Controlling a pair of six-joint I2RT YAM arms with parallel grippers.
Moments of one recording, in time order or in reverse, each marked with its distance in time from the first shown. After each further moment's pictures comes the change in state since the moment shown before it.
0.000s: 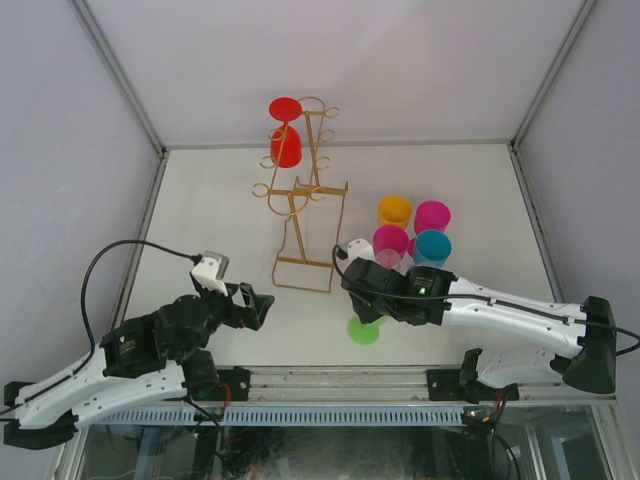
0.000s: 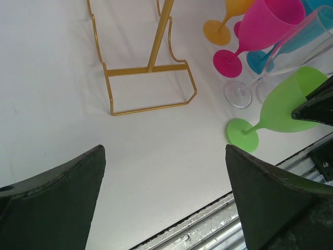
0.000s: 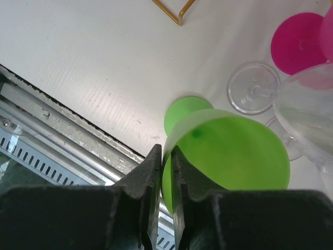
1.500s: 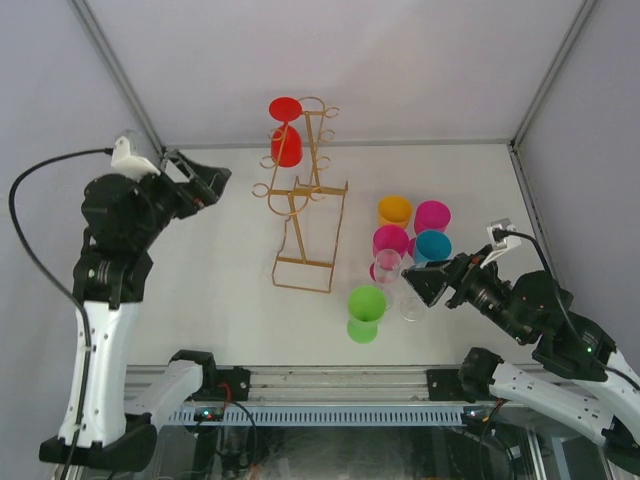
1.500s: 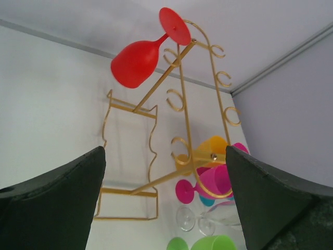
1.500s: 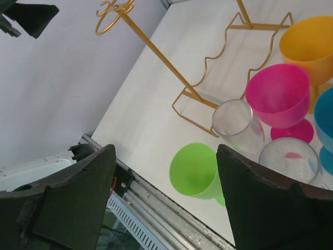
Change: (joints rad) left arm 1.028 0.499 0.639 0.121 0.726 -0.007; right arm -0.242 -0.784 -0.148 0.192 -0.046 0.077
